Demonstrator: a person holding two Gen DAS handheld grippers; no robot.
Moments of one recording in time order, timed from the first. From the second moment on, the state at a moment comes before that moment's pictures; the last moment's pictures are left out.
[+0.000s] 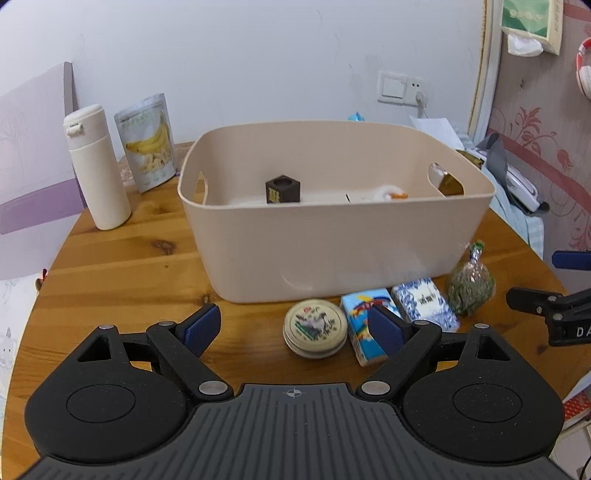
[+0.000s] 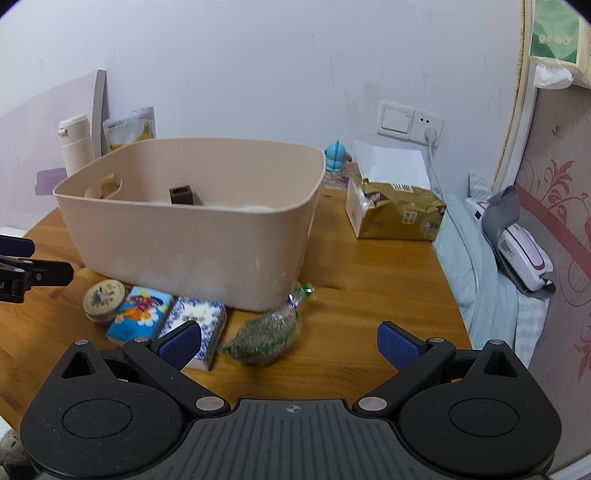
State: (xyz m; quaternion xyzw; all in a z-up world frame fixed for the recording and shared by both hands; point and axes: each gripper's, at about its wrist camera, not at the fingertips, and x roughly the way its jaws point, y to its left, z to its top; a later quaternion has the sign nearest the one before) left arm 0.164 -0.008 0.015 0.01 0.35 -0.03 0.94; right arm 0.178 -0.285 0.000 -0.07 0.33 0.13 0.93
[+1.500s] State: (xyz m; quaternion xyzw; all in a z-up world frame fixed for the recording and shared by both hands) left arm 0.205 -0.011 -0.044 0.02 0.43 -0.03 0.90; right arm 0.220 -0.280 -0.055 -0.05 0.40 0.14 0.90
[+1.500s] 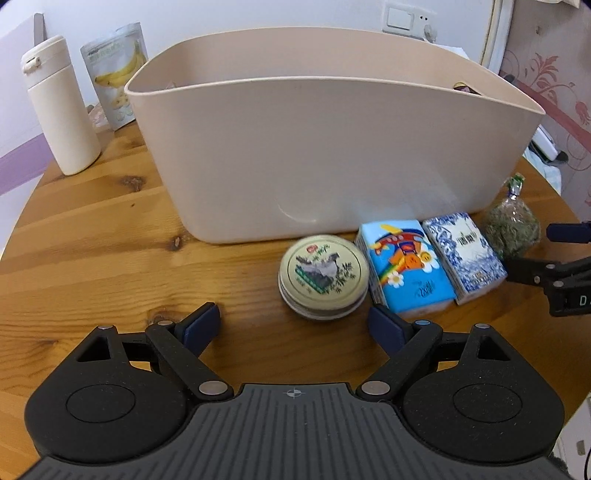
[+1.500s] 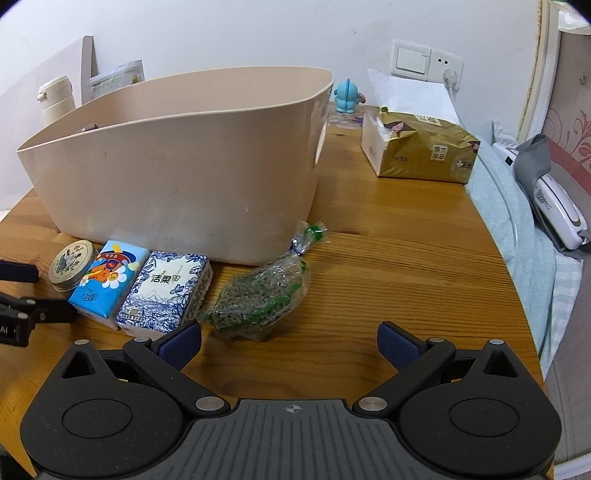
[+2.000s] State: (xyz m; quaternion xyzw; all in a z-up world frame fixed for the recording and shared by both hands) left arm 0.226 -0.012 -0.049 0.02 0.40 -0.03 0.92; right arm 0.239 -0.268 -0.060 -0.06 0.40 0.13 0.91
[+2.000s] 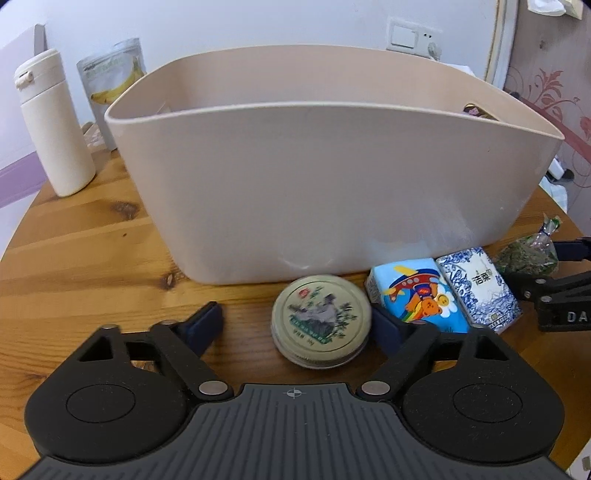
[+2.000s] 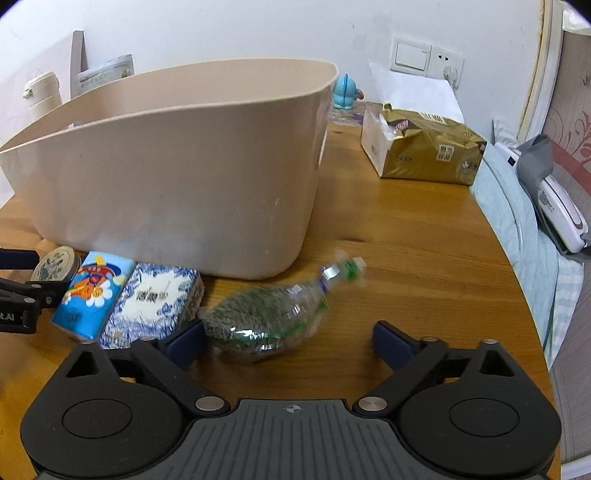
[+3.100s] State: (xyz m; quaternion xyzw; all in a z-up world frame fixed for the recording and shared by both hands) left arm 0.193 -0.006 -0.025 0.03 0.38 -0.05 0.92; right arm 0.211 -0.266 -0.043 -0.06 0.38 0.14 0.91
